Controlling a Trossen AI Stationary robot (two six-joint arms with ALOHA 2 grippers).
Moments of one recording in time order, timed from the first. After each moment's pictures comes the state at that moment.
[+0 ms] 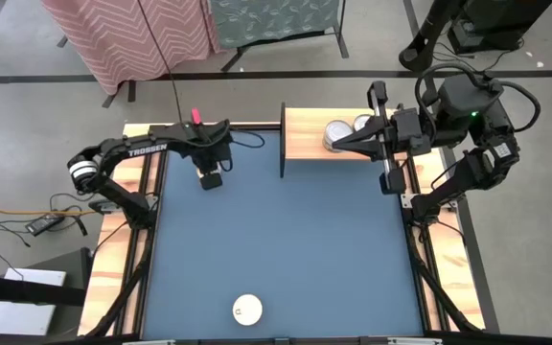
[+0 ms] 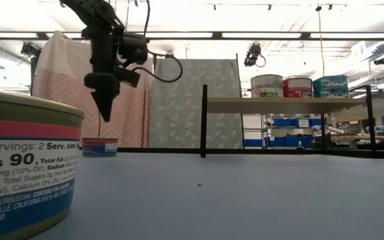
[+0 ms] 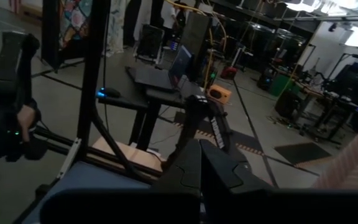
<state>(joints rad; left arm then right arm) 0.55 1.48 1.08 -0.99 -0.11 0.25 0.12 1.50 2.33 -0.92 0.01 -0.30</state>
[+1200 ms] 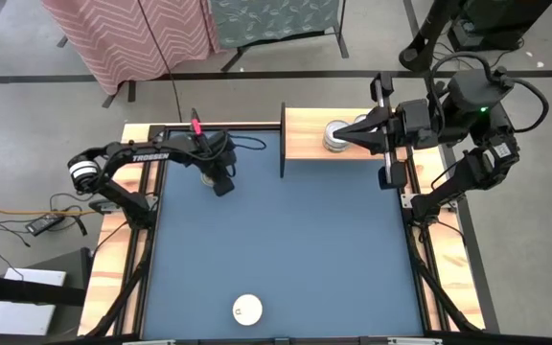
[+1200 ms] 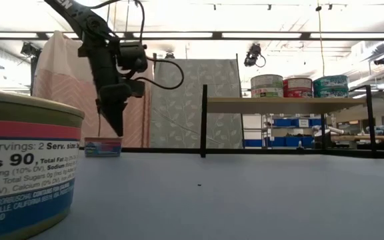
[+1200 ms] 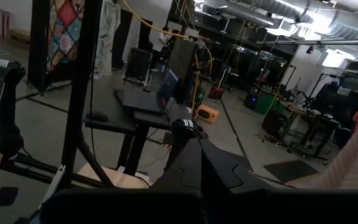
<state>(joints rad) 0.52 1.48 0.89 -0.64 0.05 0.04 0.12 1.50 2.33 -0.81 0.03 -0.30</state>
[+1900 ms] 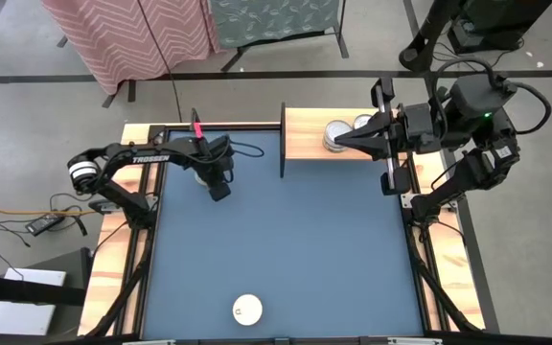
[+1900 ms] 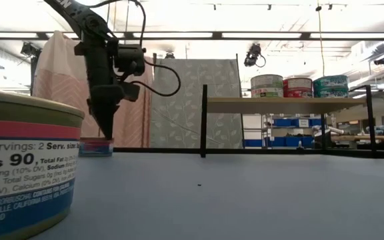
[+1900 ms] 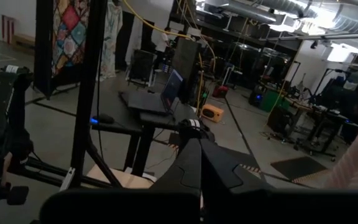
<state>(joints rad) 0.50 1.48 0.88 -0.73 0.04 0.01 0.17 1.50 2.33 -0.82 0.07 -0.26</state>
